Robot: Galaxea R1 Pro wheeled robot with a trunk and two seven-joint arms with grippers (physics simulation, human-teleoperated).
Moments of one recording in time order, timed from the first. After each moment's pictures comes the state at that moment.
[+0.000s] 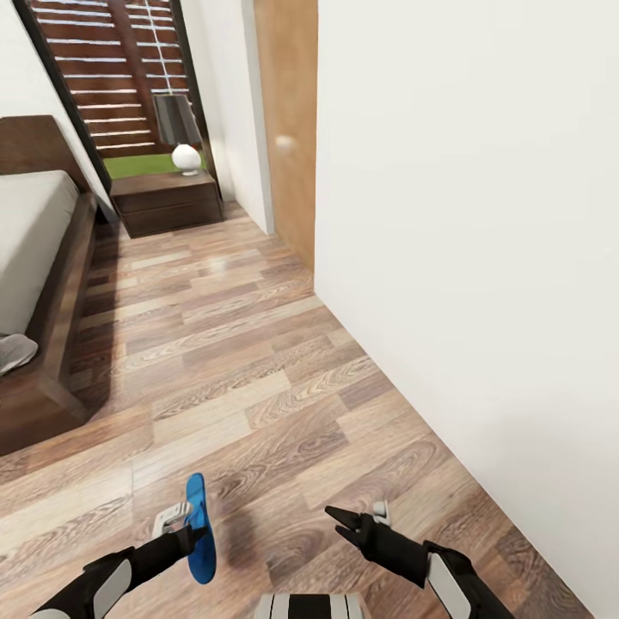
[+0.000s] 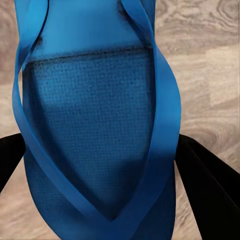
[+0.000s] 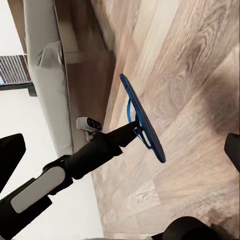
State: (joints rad) left arm -0.52 0.21 -0.08 -0.29 0.51 0.19 -0.52; right arm -0.41 0.01 -0.01 -0.58 -0.55 0.56 0.95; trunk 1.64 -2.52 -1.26
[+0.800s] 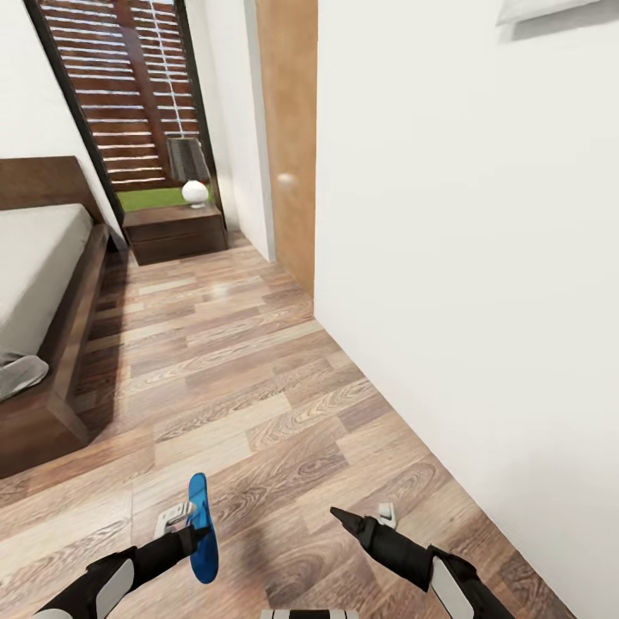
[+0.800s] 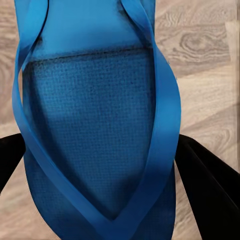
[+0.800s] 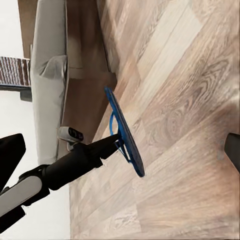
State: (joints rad) left arm -0.52 0.20 -0.08 -0.30 0.51 0.19 -0.52; right arm -0.41 -0.01 0.00 -0.54 -0.54 0.42 0.94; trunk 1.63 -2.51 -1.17
